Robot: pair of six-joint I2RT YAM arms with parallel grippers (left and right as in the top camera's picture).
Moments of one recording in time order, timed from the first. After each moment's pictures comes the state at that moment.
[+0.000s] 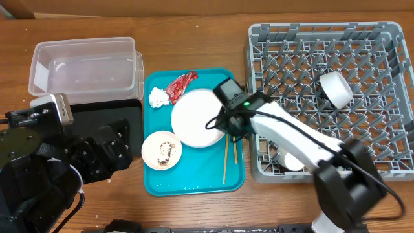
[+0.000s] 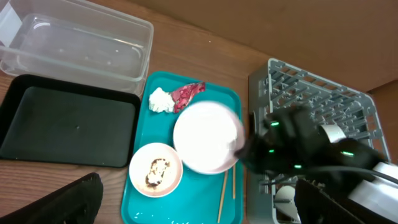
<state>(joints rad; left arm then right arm) -0.17 1.05 1.97 -1.58 0.02 -0.49 0.63 1.79 1.27 -0.74 -0.04 0.96</state>
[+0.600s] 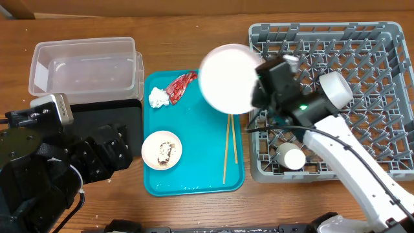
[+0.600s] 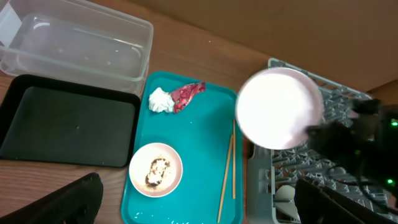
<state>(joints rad) -0.17 1.05 1.97 -1.58 0.02 -0.49 0.47 1.46 1.27 -0.77 0.29 0.66</state>
